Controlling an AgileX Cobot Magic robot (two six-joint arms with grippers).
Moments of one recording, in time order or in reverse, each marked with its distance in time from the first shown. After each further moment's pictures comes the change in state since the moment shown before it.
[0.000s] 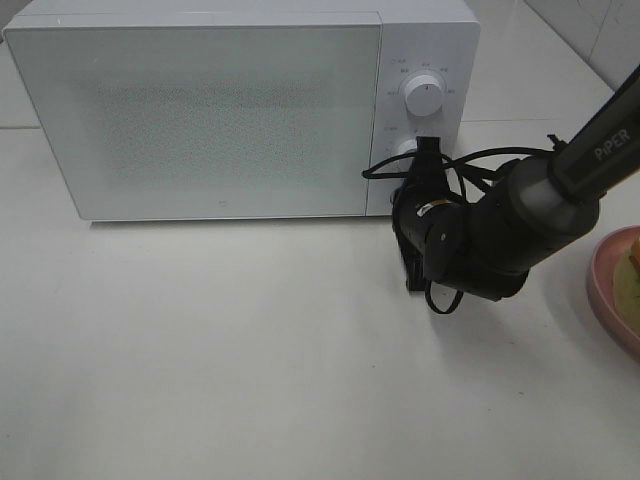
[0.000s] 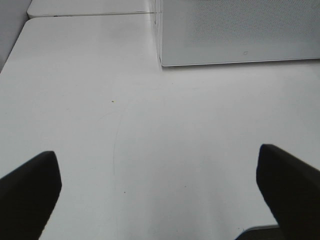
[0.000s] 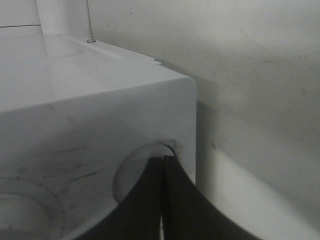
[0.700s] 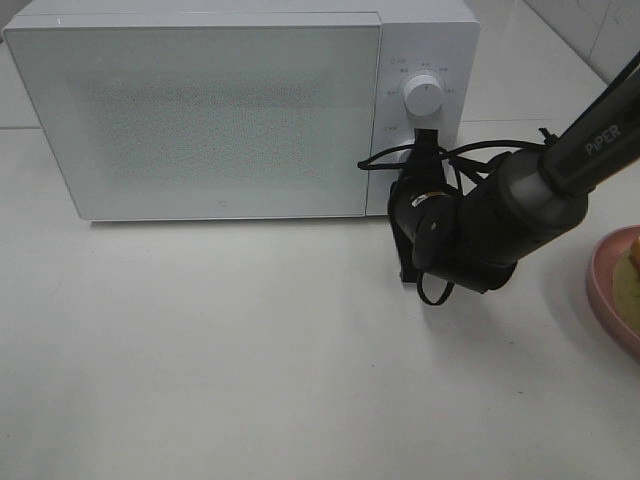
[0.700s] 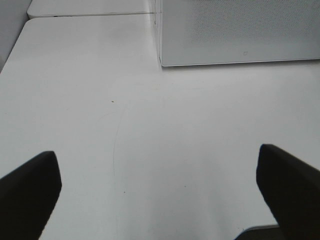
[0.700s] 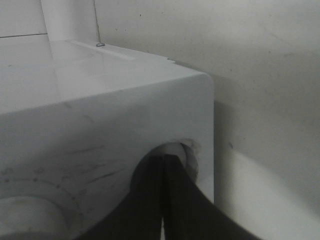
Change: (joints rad) left arm 0.000 0.000 0.000 0.000 0.000 0.000; right arm 0.008 0.002 -0.046 0.057 -0.003 -0.029
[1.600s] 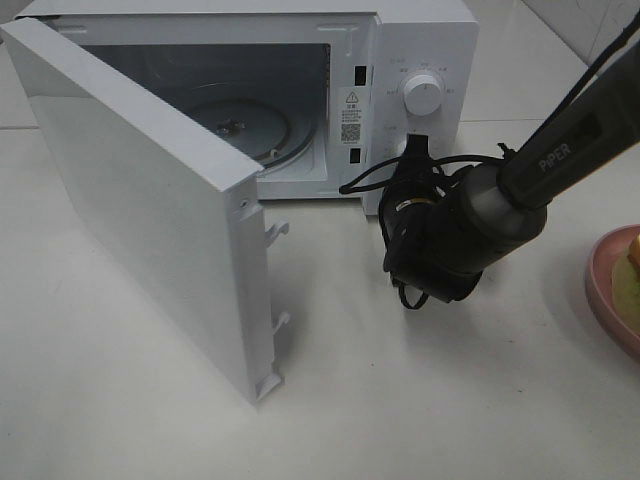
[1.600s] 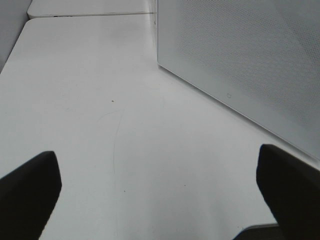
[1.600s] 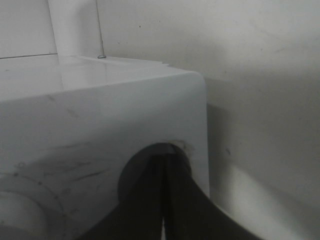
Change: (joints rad) left arm 0.000 0.000 0.000 0.001 0.000 0.000; right arm 0.038 0.074 -0.072 0.144 -0.078 -0.074
